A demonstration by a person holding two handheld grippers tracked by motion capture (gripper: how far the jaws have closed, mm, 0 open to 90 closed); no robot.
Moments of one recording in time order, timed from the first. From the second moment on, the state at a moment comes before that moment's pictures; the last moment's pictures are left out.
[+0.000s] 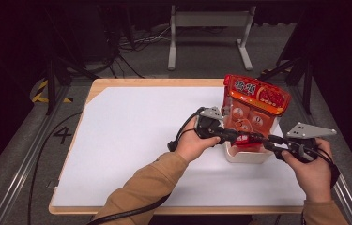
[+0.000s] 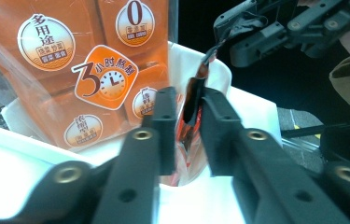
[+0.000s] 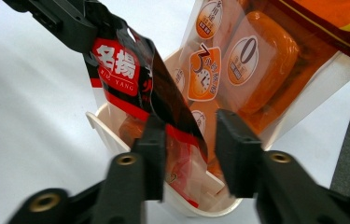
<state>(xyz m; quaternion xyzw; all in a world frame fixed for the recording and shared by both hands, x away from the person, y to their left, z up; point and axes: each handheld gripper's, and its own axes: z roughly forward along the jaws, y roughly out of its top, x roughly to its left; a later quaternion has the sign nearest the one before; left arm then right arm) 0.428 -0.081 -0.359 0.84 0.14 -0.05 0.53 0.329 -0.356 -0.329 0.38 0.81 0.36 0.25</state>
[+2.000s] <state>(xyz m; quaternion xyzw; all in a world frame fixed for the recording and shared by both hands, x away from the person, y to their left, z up) 0.325 0.174 -0.369 0.80 0.28 0.15 0.50 0.328 -0.262 -0.350 0.25 0.77 0.55 0.22</state>
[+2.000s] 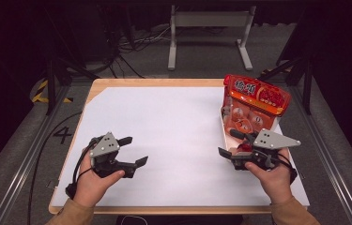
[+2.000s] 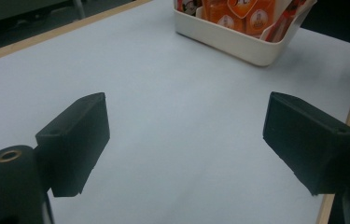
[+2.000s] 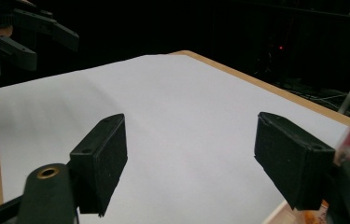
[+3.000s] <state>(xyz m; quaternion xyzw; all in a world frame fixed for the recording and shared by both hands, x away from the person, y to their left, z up) 0.313 0.210 -0.423 0.79 0.31 0.14 0.51 0.321 -0.215 -0.414 0.21 0.79 0.55 0.19</state>
